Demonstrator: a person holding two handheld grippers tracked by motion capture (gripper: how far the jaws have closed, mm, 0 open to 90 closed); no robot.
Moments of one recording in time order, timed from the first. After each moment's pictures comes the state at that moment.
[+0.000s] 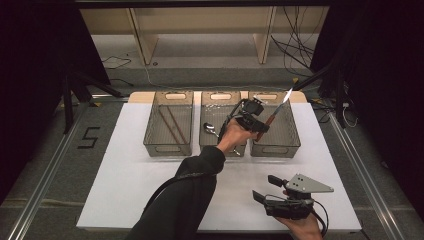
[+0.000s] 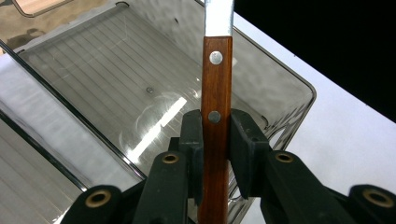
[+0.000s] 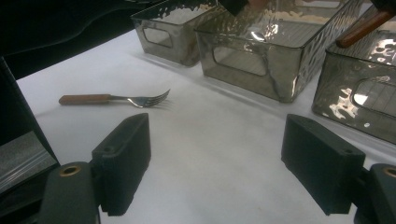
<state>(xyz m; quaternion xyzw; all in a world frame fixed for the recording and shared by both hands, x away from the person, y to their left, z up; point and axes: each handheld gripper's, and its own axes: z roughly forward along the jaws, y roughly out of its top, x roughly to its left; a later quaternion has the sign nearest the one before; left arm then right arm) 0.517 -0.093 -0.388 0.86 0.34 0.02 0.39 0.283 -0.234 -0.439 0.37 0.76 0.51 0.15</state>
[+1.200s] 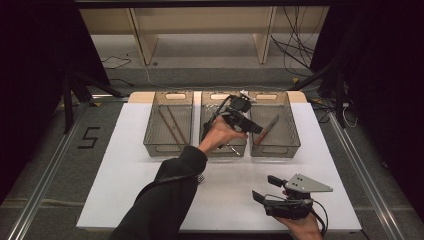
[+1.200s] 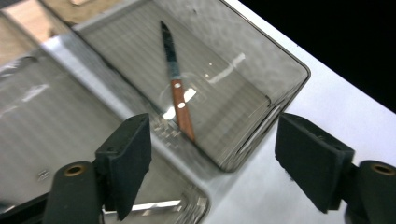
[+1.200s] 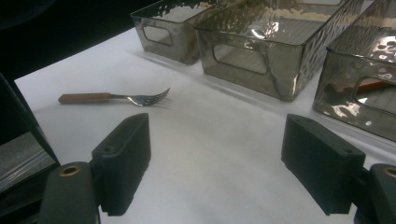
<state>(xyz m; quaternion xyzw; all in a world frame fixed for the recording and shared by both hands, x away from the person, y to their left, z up) 0.500 -0.044 -0.359 0.86 0.35 0.04 0.38 0.284 -0.233 -0.440 0.37 0.76 0.51 0.15</state>
